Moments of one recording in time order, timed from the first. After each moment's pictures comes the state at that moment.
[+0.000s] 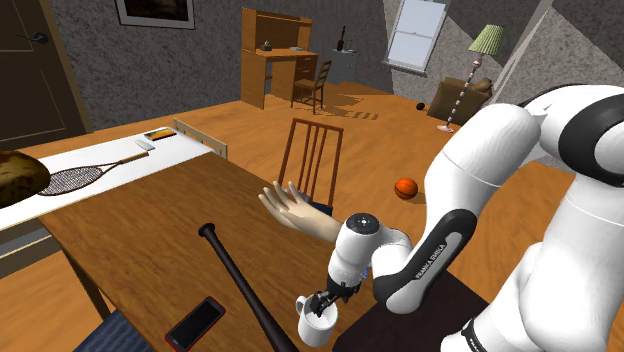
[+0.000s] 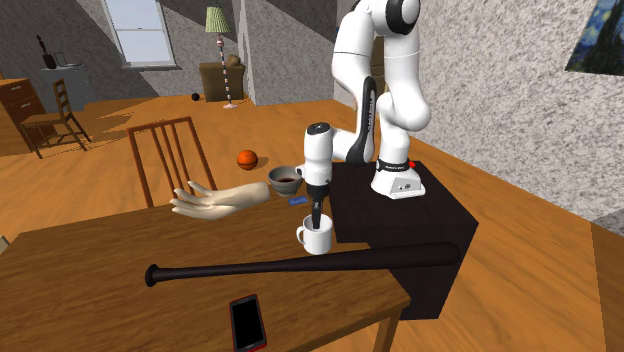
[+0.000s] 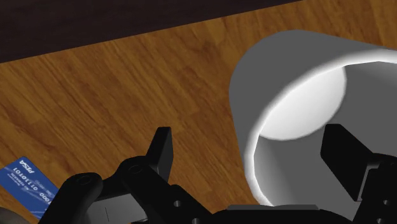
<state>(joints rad) 0.22 0.19 0.30 -2.75 -0.27 2.93 0.93</state>
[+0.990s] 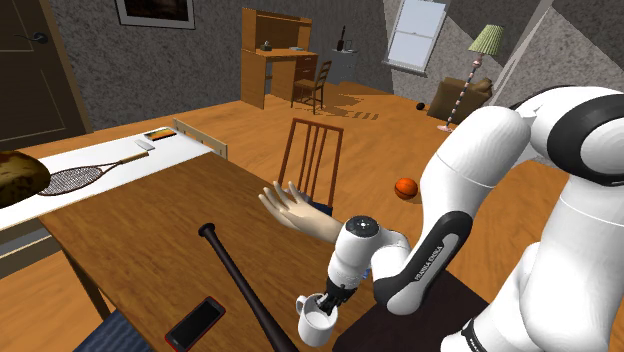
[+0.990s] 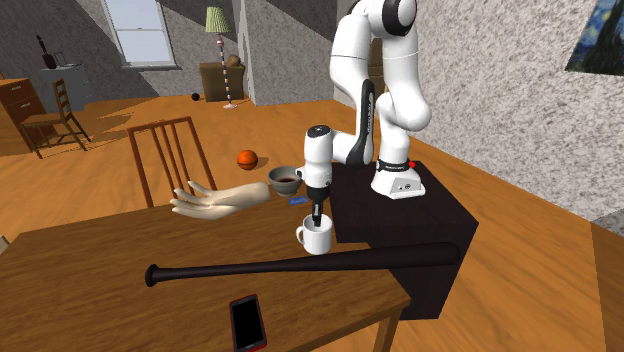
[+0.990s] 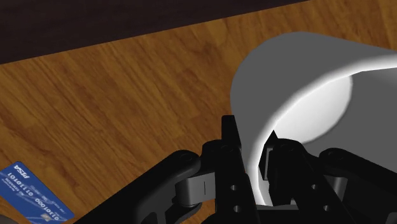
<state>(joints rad) 0.25 0.22 0.26 -2.75 -0.31 2.95 0.96</state>
